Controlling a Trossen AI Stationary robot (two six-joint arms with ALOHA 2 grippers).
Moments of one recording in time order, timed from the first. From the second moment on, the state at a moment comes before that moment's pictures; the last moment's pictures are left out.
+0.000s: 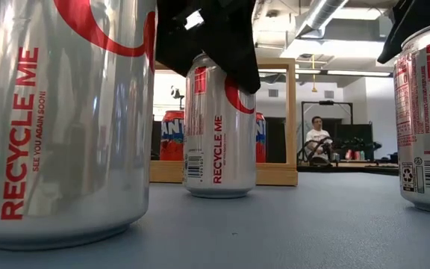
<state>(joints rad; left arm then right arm) -0.52 2.06 1.60 -0.61 -0.78 -0.77 0.67 1.25 1.07 -1.08 0.60 0.90</state>
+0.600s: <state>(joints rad) -0.55 2.02 1.63 -0.59 -0.66 -0.47 0.67 1.25 1.07 -1.09 0.61 0.89</state>
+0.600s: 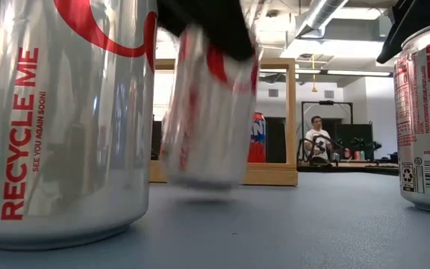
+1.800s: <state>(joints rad) -0.17 1.17 1.63 -0.78 0.74 0.53 0.67 1.25 1.07 -1.02 0.69 0.93</state>
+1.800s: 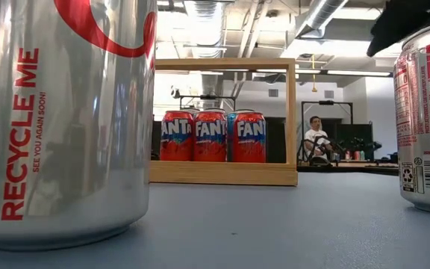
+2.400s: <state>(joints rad) -0.58 1.18 1.01 -0.27 0.38 0.50 0.66 1.28 1.07 -0.84 0.71 0.94</state>
